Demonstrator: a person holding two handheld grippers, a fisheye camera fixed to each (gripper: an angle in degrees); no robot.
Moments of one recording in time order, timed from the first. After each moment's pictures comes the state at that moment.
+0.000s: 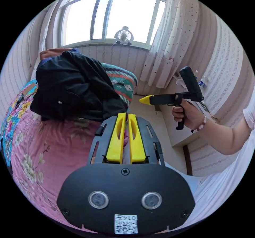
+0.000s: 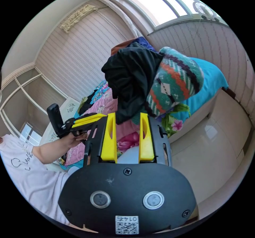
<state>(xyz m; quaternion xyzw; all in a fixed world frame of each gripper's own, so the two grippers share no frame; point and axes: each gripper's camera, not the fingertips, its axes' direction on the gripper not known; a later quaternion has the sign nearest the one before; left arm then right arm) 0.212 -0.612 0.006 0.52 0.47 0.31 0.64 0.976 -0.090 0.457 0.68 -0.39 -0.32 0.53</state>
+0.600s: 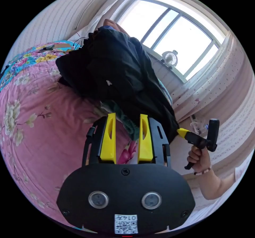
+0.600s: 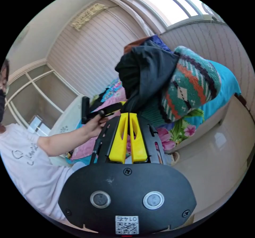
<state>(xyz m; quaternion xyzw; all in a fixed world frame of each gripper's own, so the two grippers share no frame) 0.093 -0.659 0.100 0.41 0.61 0.10 0.67 0.979 -0.086 0.485 0.68 -0.41 -0.39 0.47</state>
